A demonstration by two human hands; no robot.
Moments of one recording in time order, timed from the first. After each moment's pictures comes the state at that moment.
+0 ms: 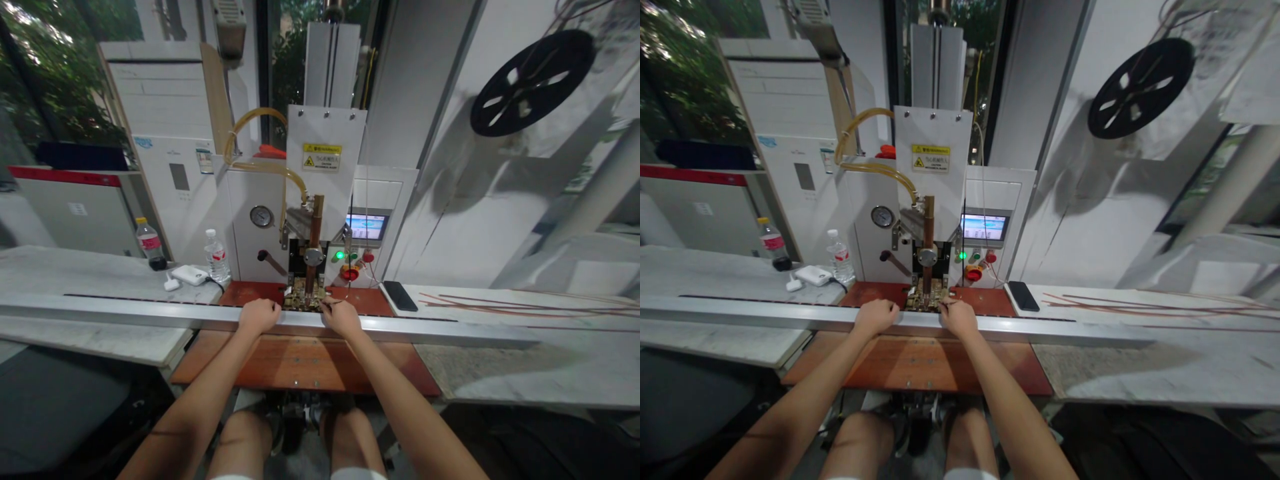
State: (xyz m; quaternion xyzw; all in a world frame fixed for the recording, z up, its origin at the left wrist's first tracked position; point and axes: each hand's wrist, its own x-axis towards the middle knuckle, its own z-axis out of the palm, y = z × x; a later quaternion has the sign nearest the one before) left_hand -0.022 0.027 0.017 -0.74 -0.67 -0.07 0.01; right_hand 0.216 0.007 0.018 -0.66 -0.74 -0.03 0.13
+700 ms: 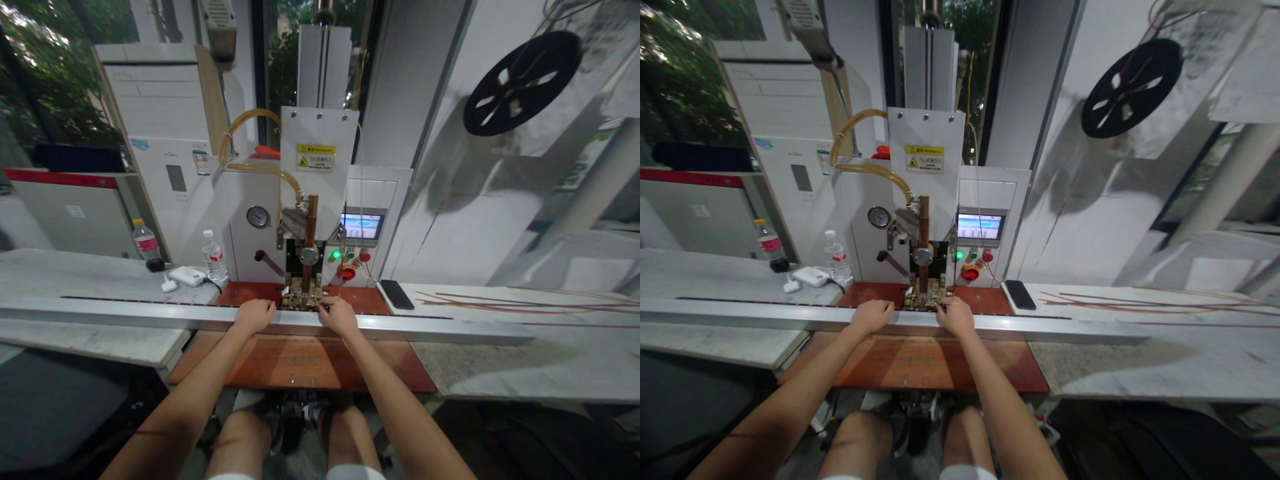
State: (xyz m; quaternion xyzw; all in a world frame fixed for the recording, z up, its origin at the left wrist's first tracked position) left_hand -0.032 0.034 0.012 -0.77 -0.64 -0.07 -0.01; right_hand 0.222 0.014 0.004 -0.62 -0.75 -0.02 0.23
